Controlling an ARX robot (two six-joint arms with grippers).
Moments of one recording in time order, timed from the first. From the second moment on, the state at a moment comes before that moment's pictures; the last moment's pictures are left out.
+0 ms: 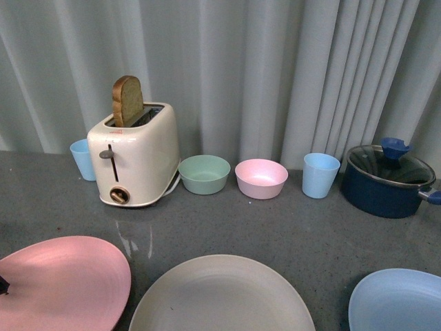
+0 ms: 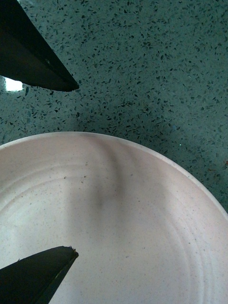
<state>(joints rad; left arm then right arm) 0.30 2.00 0.94 0.04 0.21 0.39 0.00 0.00 0.01 0.00 0.00 0.00</state>
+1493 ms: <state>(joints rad) 0.35 2.13 1.14 -0.15 0.24 0.52 0.00 0.00 0.01 0.00 0.00 0.00</state>
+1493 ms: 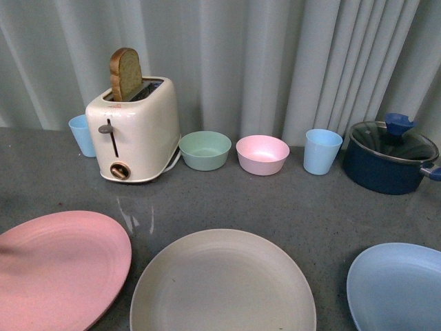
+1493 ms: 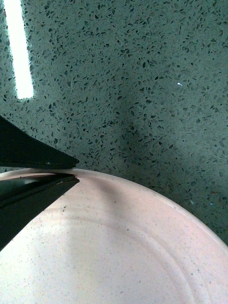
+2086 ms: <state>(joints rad) 0.54 2.00 1.48 -0.48 0.42 0.47 0.00 0.00 0.01 0.00 0.00 0.00</state>
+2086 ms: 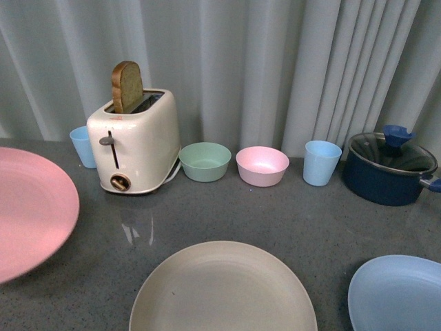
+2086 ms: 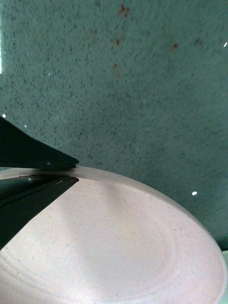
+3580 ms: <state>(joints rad) -0.22 1.86 1.12 -0.30 0.31 0.13 0.00 0.00 0.01 0.00 0.00 0.00</state>
